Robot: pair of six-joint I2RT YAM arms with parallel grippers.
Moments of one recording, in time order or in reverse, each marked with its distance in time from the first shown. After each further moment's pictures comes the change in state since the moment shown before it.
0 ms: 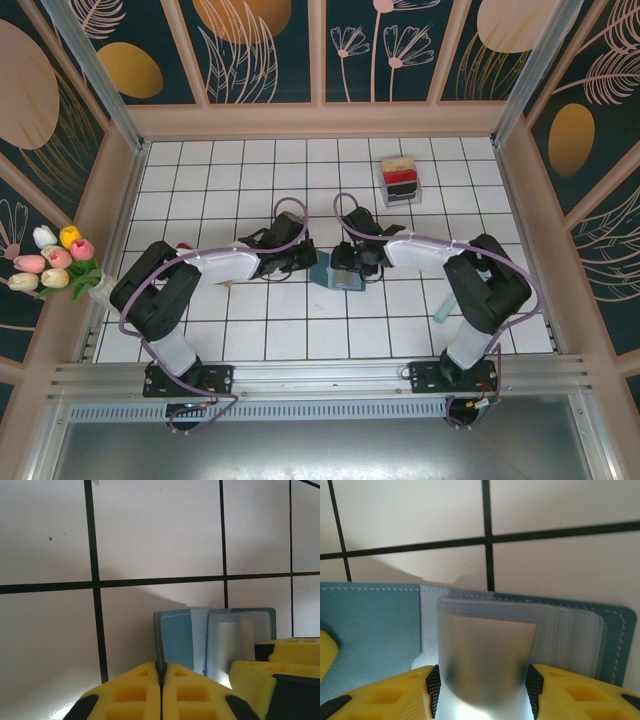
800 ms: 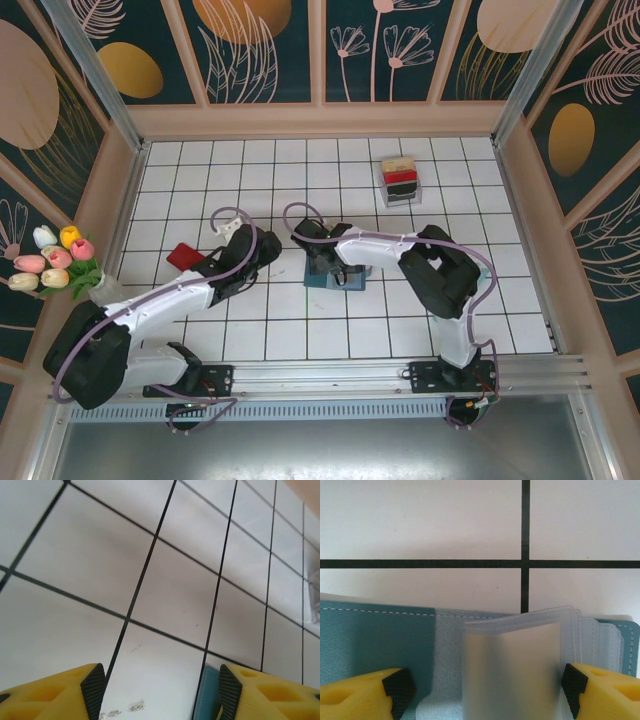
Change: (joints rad) left arm 0.058 -0.463 -0.254 -0.068 -0.443 -0.220; right arm 0.214 0.270 0.318 -0.311 0.439 0.065
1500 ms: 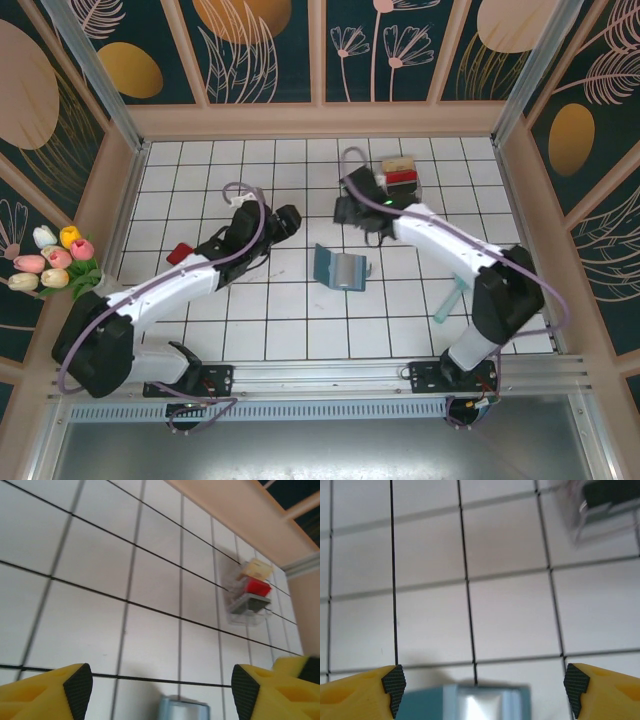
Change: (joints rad) left arm 0.003 0.104 0.202 0.101 0.153 0.111; right arm -0.292 -0.391 -0.003 0.066 -0.097 -0.155
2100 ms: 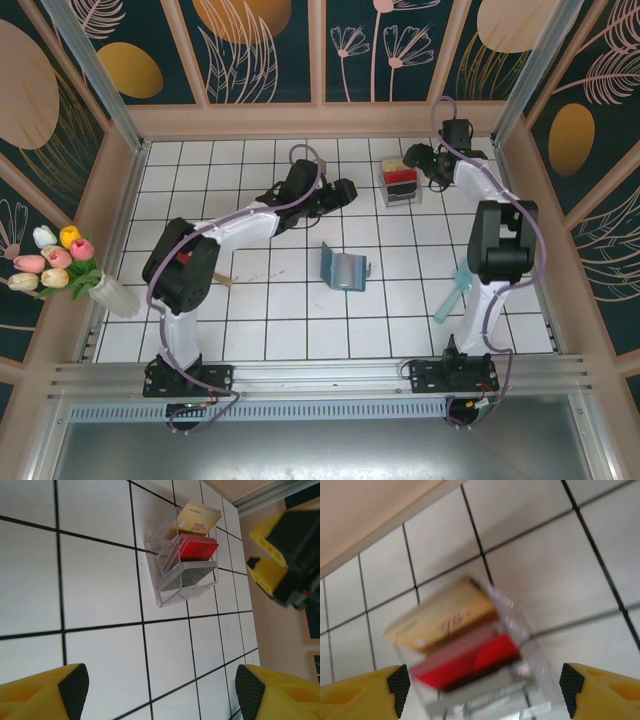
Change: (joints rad) left arm 0.000 0.624 0.578 0.031 0.372 0.012; right arm -0.610 0.459 0.361 0.193 -0.455 -0.213
